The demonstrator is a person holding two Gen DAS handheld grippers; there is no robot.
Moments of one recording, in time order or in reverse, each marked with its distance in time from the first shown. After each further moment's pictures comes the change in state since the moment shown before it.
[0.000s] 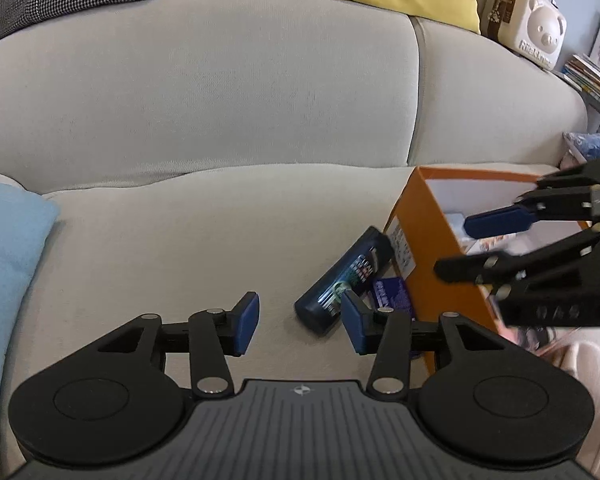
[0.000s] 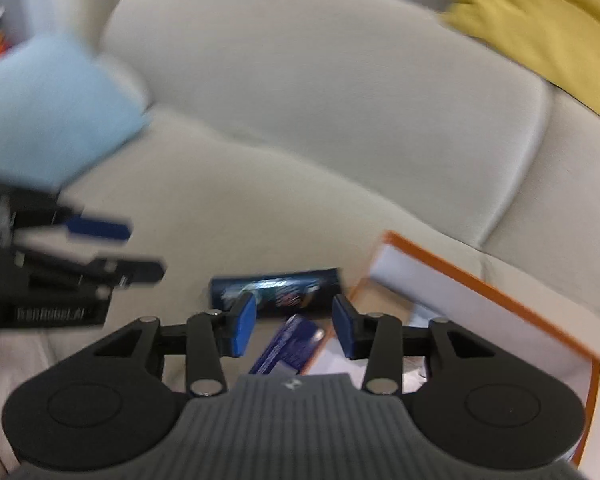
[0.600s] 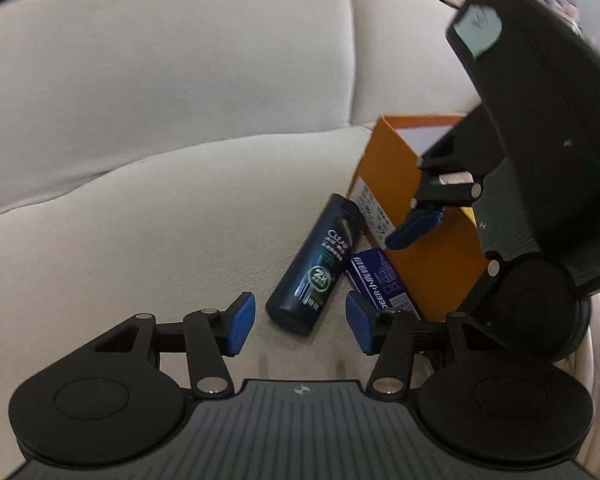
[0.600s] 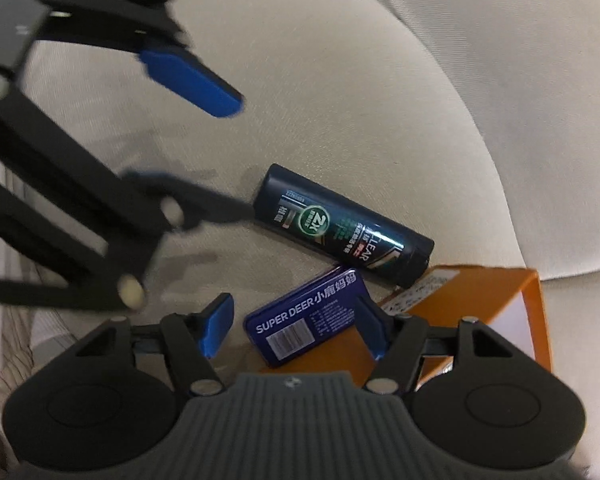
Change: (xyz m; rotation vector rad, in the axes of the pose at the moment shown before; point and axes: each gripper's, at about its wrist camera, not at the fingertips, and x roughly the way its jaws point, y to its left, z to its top) left arm 0.064 0.005 0.004 0.185 0.066 -0.215; right arm 0.112 0.045 0.014 -0.486 0.441 0.051
